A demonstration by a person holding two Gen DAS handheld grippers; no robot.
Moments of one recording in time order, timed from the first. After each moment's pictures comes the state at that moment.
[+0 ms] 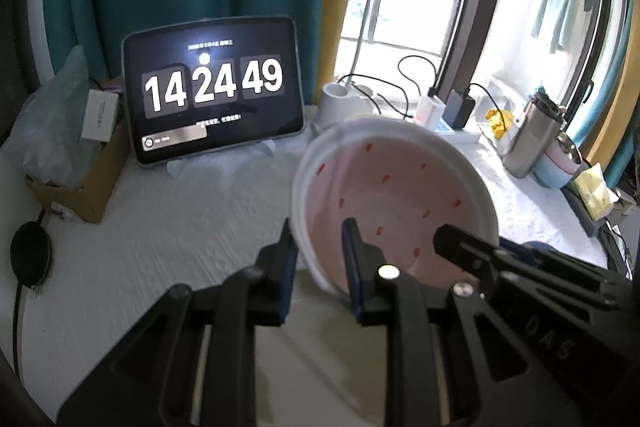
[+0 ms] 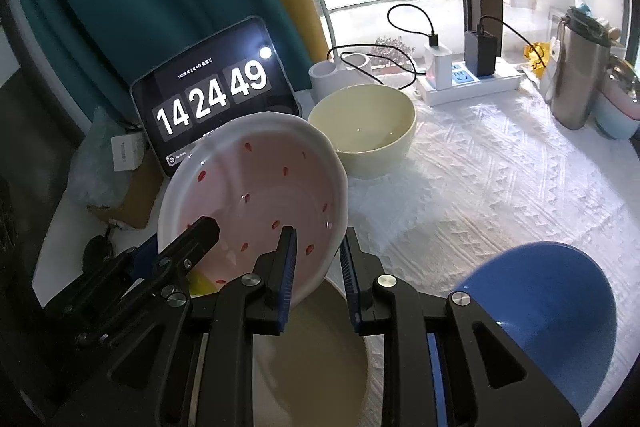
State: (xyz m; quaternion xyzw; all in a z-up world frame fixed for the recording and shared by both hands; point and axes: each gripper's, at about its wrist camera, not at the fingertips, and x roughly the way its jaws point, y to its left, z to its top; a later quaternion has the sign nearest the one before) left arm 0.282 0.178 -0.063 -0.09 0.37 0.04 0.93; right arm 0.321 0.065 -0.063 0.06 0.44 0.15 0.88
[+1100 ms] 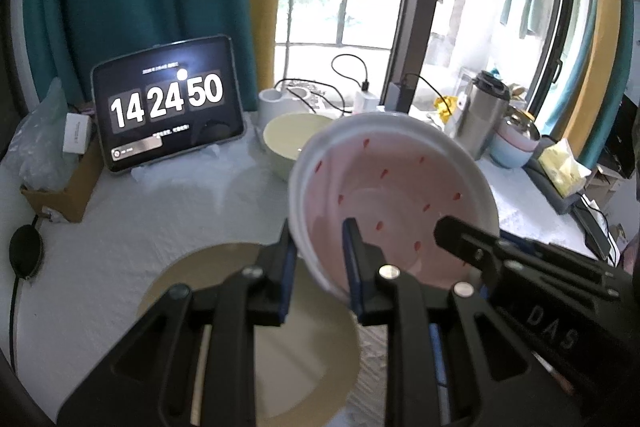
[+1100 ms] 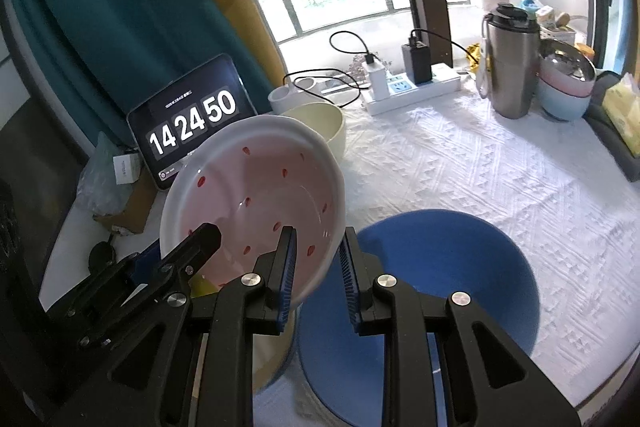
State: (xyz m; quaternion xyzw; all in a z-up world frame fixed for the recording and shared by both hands) left arm 0.254 0.102 -0.041 -0.06 0.36 0.00 0.93; right arm 0.277 -0.013 -0.037 0.09 0.41 0.13 0.90
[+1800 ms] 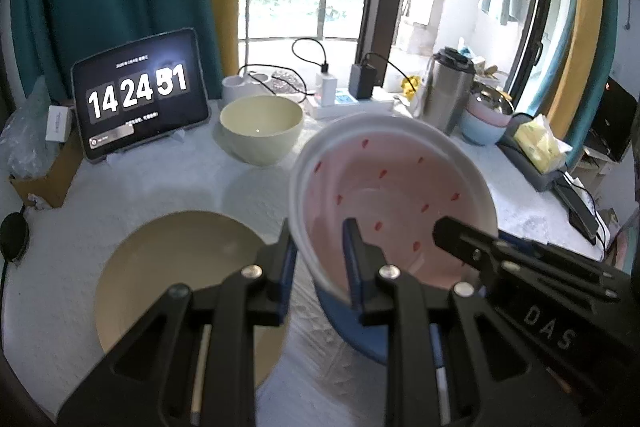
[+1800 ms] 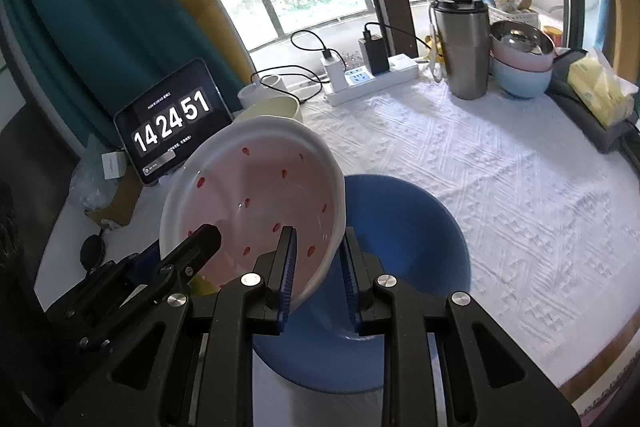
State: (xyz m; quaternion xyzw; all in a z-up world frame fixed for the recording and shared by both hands) left arm 0.230 0.051 -0.049 -0.05 0.37 -0.03 0.93; right arm 0.241 -0.063 -0.045 0.10 0.41 0.10 0.90
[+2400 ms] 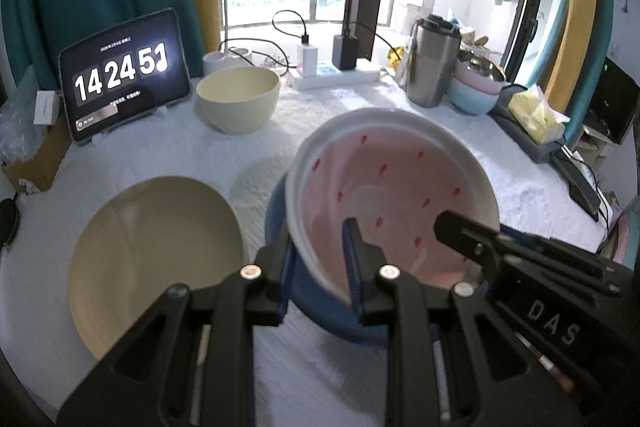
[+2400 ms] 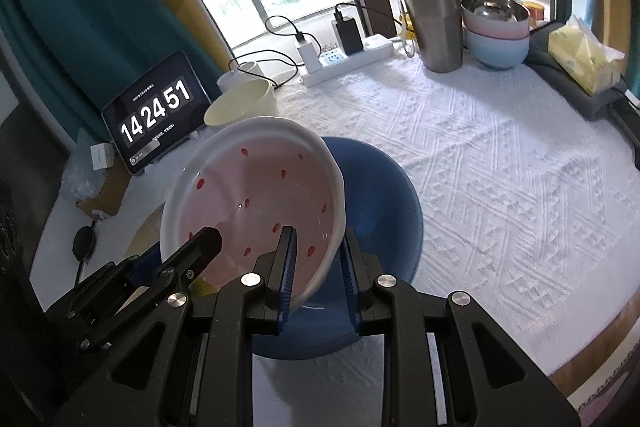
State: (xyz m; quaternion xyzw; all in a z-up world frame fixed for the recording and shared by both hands) left arm 0.221 0.019 -0.075 -0.03 0.39 -0.03 0.92; right arm 0.225 -0.093 -0.070 0.11 0.43 0.09 0.89
